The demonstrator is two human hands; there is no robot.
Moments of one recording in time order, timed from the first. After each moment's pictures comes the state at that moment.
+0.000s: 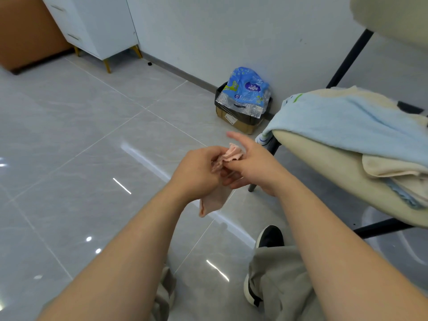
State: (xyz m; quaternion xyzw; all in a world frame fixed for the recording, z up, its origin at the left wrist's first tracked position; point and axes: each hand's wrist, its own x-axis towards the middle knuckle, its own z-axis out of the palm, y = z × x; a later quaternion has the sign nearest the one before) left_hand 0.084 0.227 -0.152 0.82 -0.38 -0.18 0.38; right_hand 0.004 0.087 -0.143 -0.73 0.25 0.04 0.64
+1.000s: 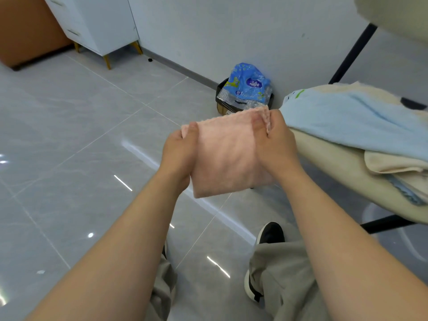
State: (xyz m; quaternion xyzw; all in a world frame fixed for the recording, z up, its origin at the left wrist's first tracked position) left_hand 0.103 0.224 -0.144 0.72 0.02 -0.23 0.66; right_hand 0.009 0.062 -0.144 -0.82 0.32 -0.24 0.40
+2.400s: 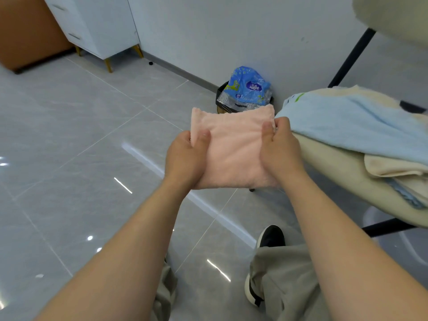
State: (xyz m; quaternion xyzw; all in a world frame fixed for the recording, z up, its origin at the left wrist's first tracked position) left_hand 0.097 0.222 -0.147 0.84 -0.10 -0.12 0.53; right_hand 0.006 0.056 -0.144 -0.82 0.37 -0.20 0.38
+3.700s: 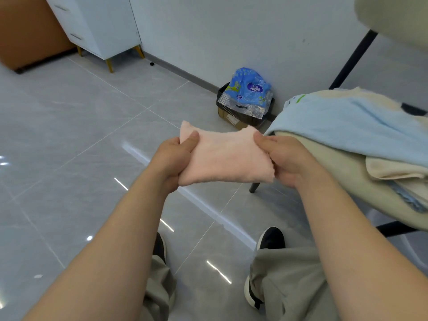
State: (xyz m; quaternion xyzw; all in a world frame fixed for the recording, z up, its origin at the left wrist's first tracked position) left_hand 0.114 0.240 -0.134 0.73 0.01 -0.31 0.61; right_hand 0.006 0.046 -0.142 -0.62 0.39 -0.07 0.68
